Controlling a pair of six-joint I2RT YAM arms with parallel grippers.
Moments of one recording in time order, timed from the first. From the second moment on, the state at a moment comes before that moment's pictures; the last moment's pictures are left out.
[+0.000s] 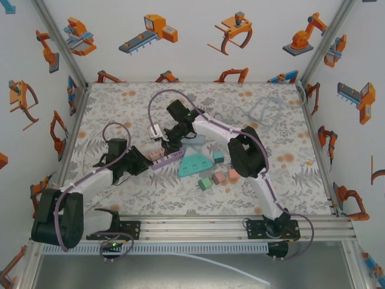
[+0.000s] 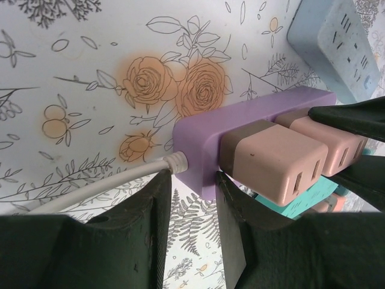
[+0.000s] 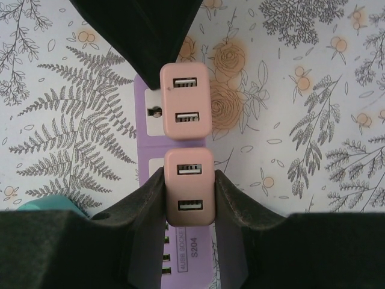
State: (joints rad) left arm -0.25 1.24 0.44 -0.06 0.20 -0.83; right arm 0.78 2.30 1.92 -0.72 -0.82 -1.07
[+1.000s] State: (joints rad) left arm -0.33 1.33 0.56 -0.10 0.05 -0.83; right arm 0.76 2.28 1.88 -0.64 -0.77 -1.01
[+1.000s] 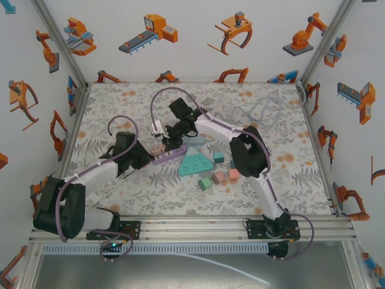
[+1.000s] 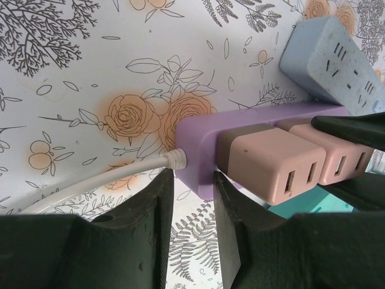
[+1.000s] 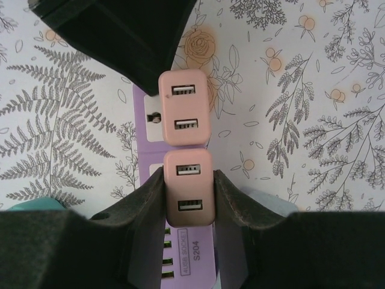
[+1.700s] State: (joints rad) left arm -0.33 1.40 0.61 -0.08 0.02 -0.82; right arm 0.71 2.19 1.60 -0.14 -0.86 -0.62
